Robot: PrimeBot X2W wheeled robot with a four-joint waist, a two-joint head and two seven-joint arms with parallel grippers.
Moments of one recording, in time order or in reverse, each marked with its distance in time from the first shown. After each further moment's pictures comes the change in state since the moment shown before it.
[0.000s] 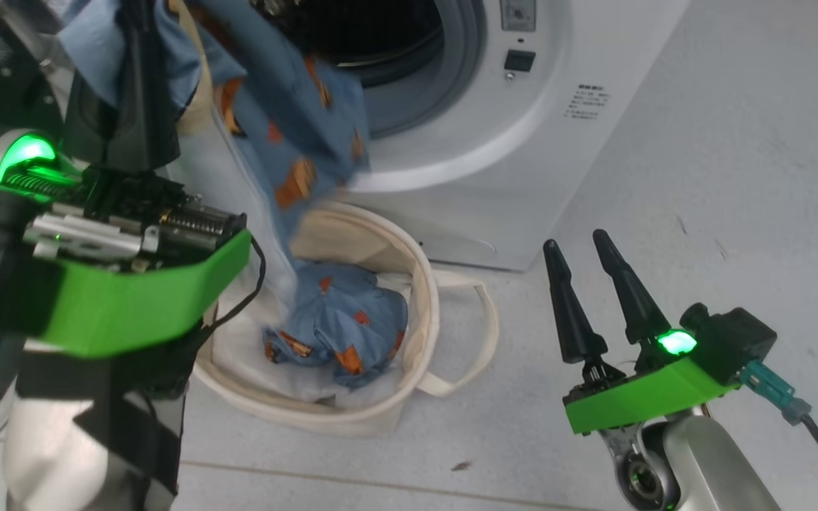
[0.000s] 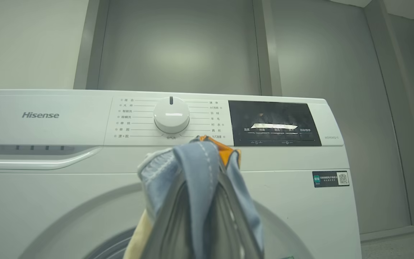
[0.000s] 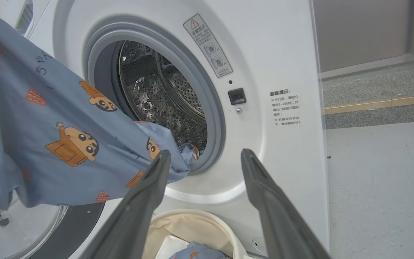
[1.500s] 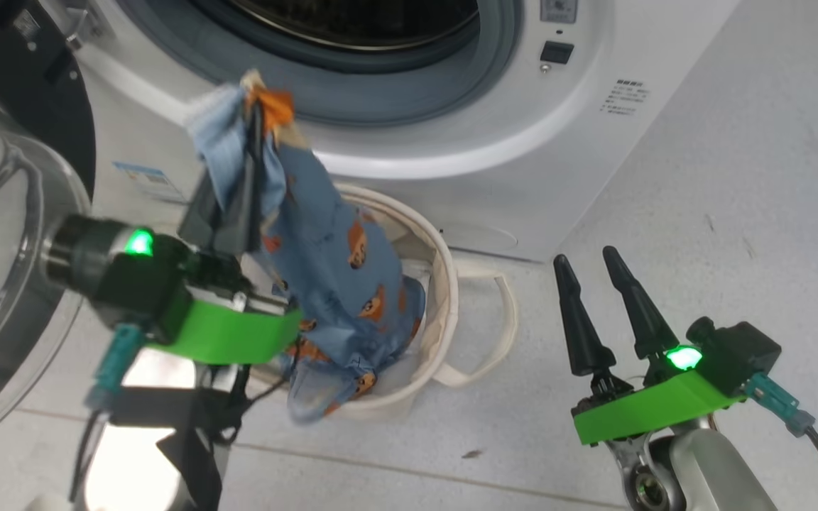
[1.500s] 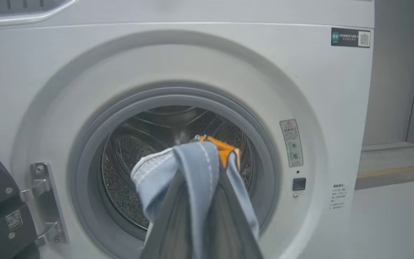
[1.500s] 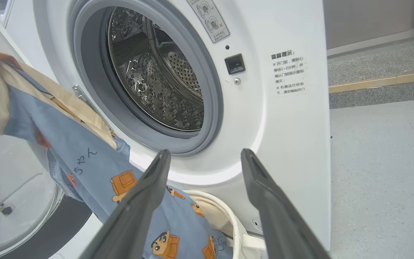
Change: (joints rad) left arm 0.138 -0.007 -0.063 0.204 0.088 -0.002 0.000; right arm 0.034 0.000 -0.024 0.014 -0.005 0.000 0.000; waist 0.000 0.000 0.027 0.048
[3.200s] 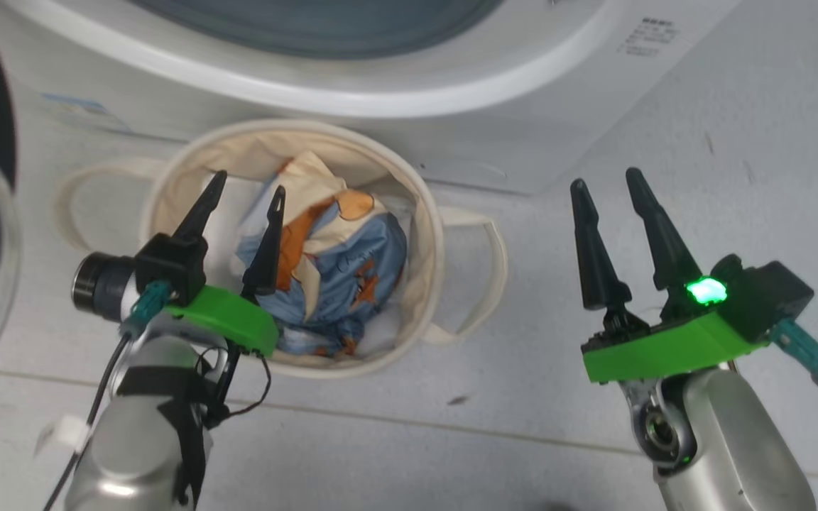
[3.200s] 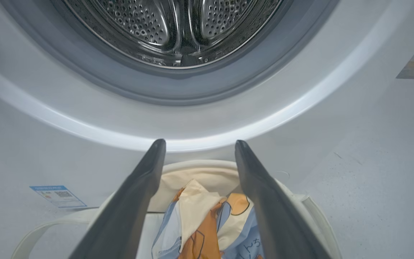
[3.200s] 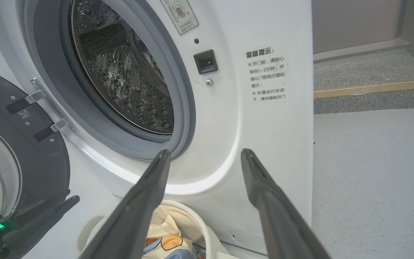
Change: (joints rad) left arm -0.115 0.046 -0.021 0.543 -0.034 -0.017 0.001; right arm -0.130 0.000 -0.036 -0.029 -0.050 0.000 0.000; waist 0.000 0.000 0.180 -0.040
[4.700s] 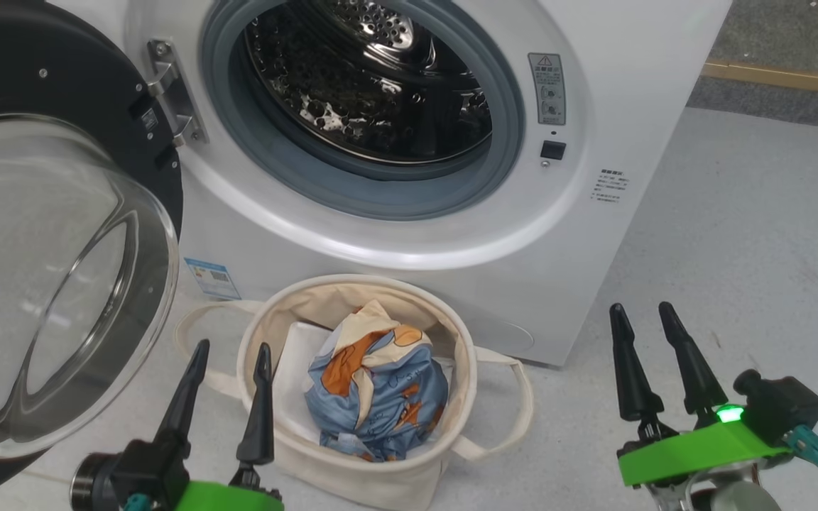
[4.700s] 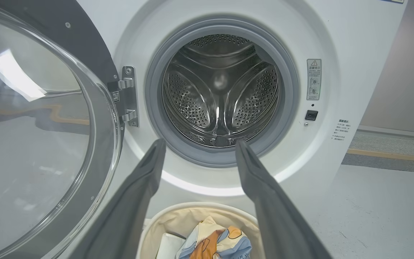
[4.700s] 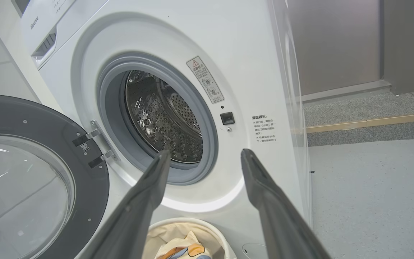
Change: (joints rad) left arm 0.571 -0.040 0.057 -0.488 -0.057 0.080 0.000; right arm 0.266 0.001 -0.086 0.023 0.033 0.000 0.000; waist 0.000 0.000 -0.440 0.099
